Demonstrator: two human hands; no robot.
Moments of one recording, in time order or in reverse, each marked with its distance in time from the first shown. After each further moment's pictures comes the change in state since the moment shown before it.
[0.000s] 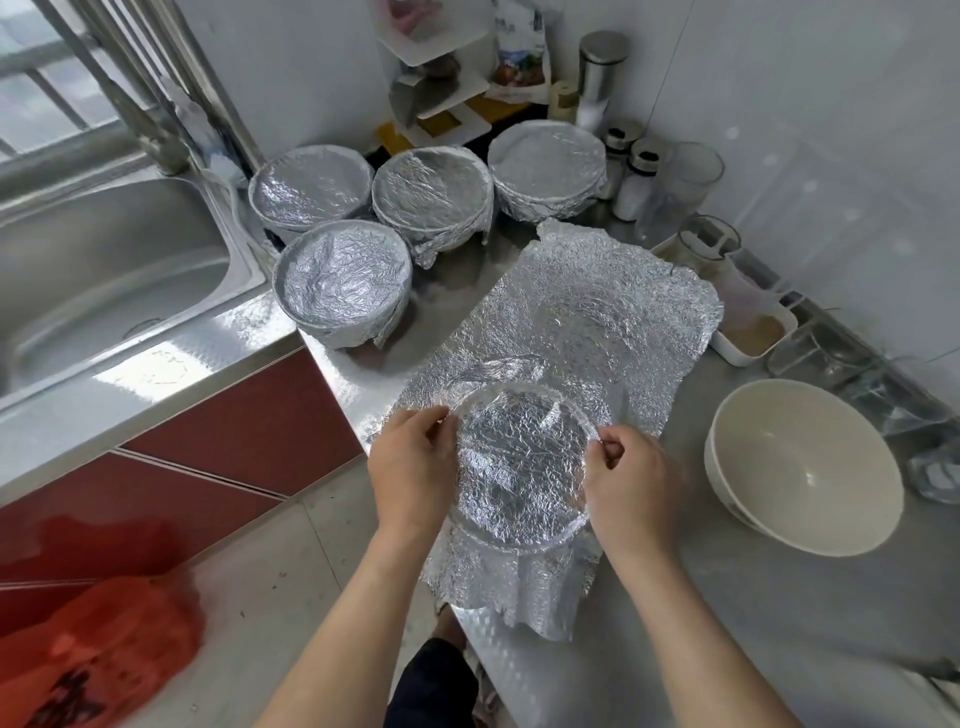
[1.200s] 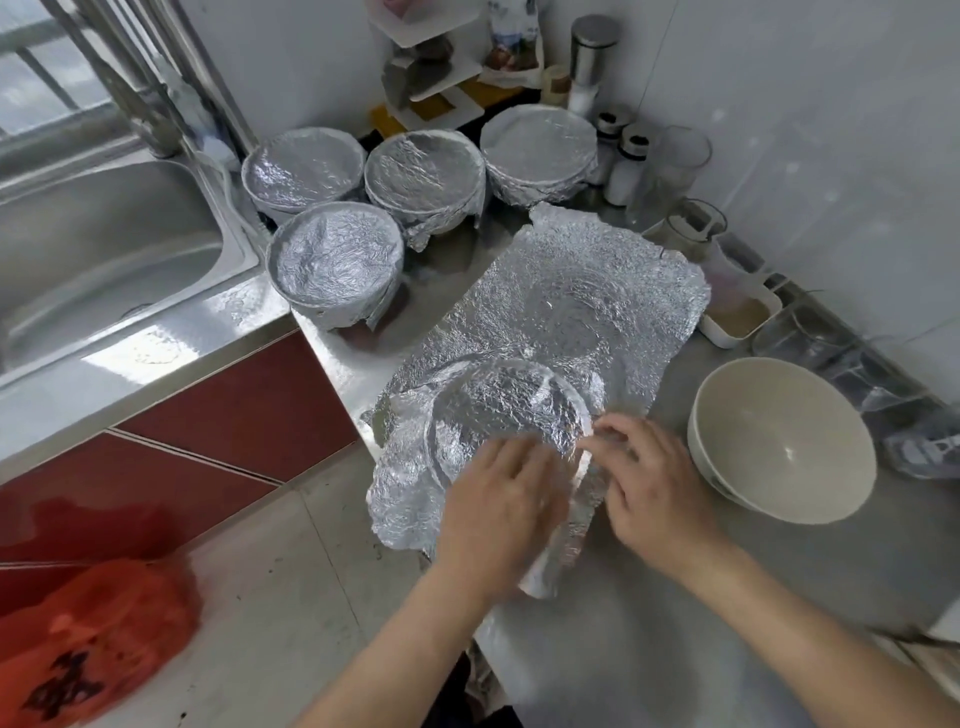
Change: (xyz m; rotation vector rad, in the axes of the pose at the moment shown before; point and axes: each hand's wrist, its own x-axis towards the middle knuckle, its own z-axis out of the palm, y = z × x) left_hand -0.075 0.020 0.025 0.251 -0.139 0.758; right_hand 0.001 0.063 -0.028 -0.162 -0.090 -0.813
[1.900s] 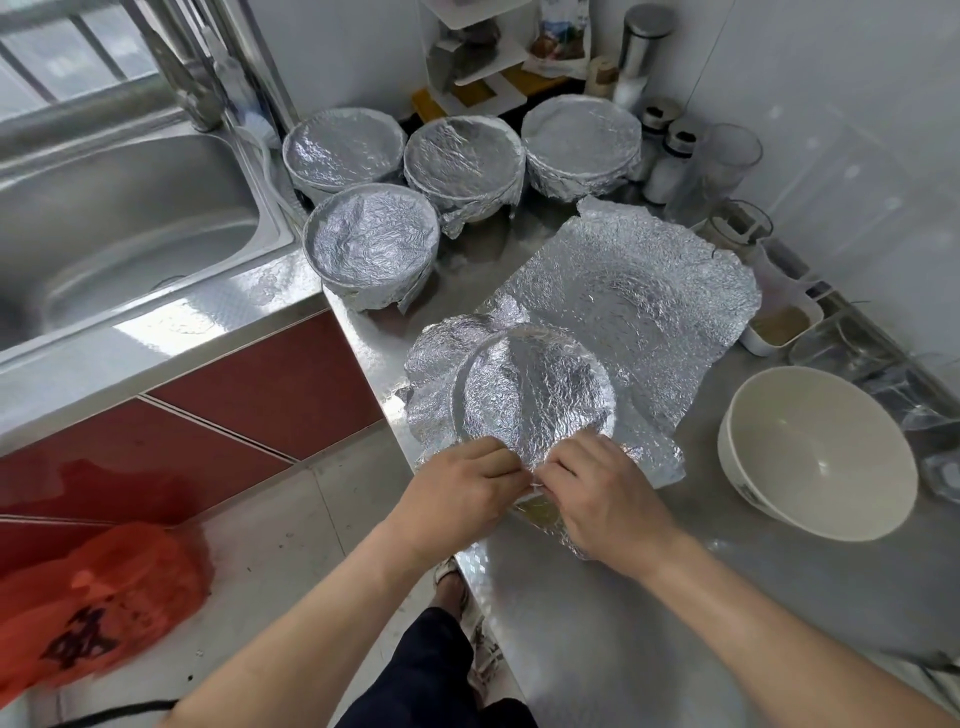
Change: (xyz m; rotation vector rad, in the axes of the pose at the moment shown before) left_hand -0.012 -0.067 -0.010 -0.083 -0.015 0.358; right_hand 0.020 -0.046 0.025 0.000 -0.121 -0.333
